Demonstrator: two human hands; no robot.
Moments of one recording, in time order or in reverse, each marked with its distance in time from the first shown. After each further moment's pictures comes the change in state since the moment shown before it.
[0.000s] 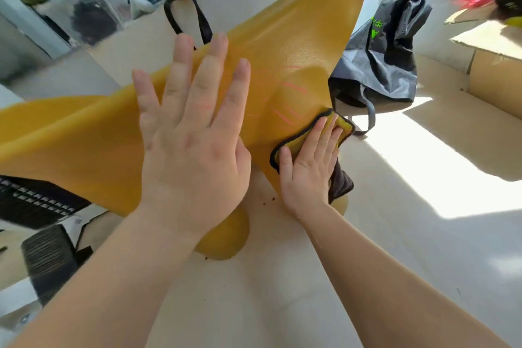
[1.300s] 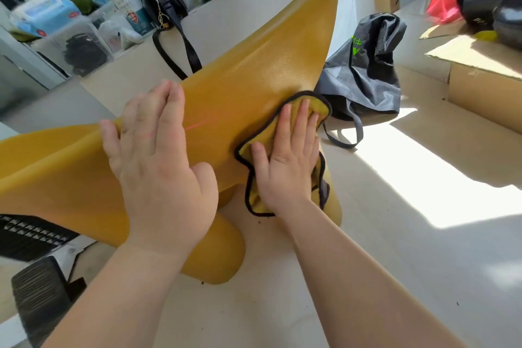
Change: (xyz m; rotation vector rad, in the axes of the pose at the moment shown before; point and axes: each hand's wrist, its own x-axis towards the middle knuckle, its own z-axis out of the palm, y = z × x) left_hand 0.008 0.002 0.008 -0.192 0.084 -0.273; right_hand 0.031 -0.037 -0.020 0.006 0.055 -0.121
